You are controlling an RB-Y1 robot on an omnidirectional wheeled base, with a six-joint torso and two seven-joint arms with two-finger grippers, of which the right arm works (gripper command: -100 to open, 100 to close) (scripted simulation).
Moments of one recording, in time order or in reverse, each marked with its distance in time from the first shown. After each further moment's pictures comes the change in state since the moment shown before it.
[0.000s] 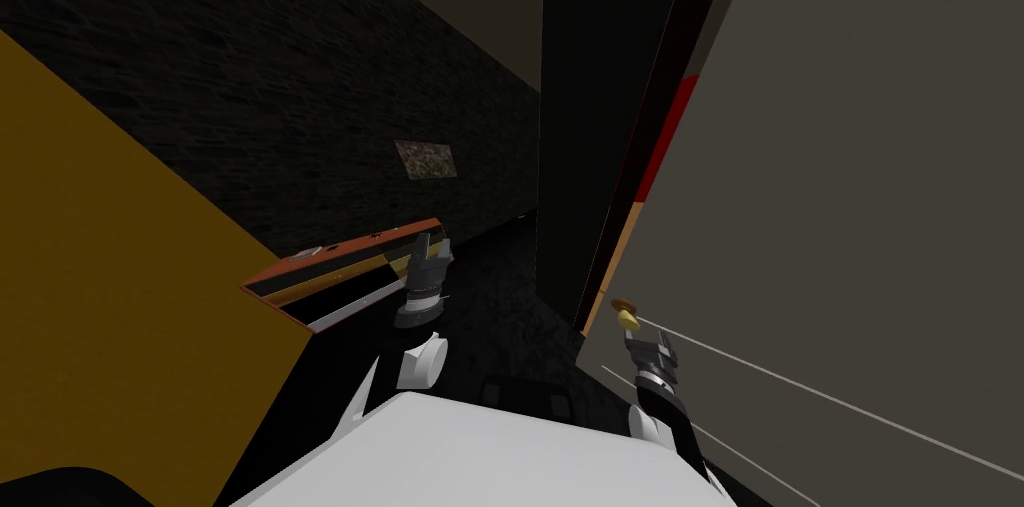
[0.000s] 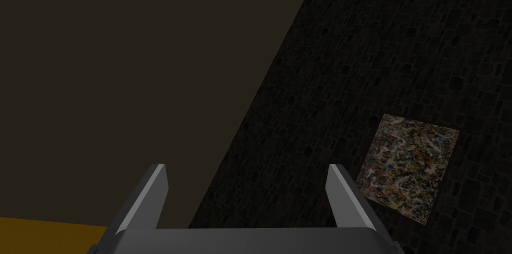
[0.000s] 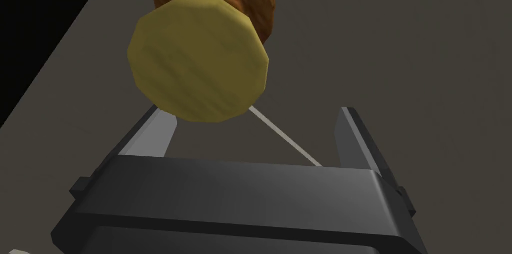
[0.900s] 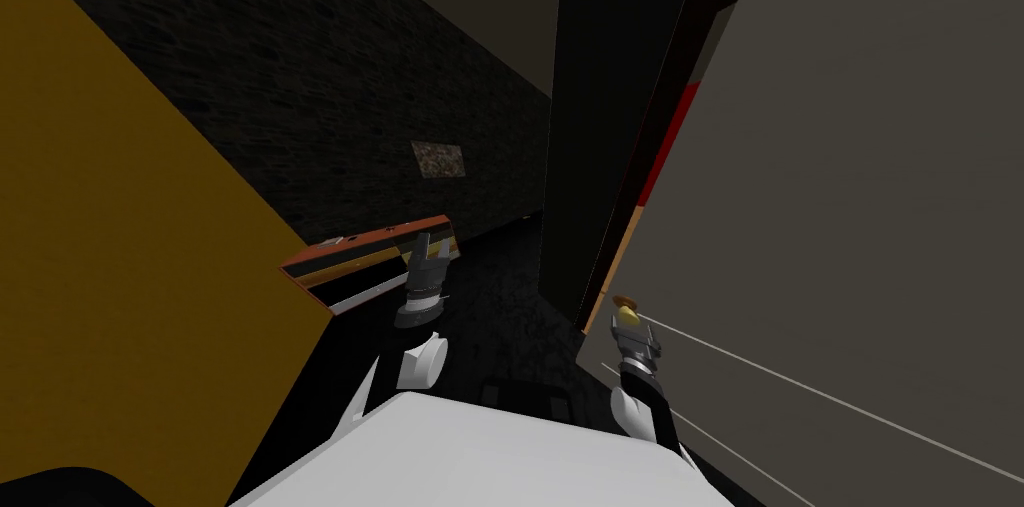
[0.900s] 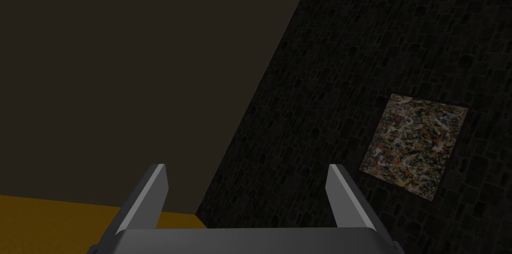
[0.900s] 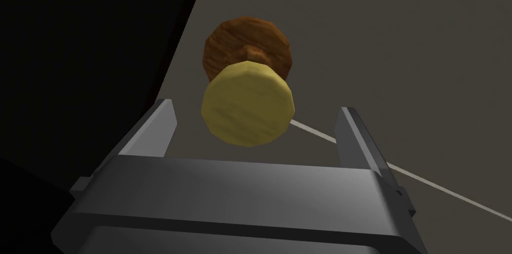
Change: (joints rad) arm -0.037 0.030 0.071 -0.013 -0.115 0.004 -0.225
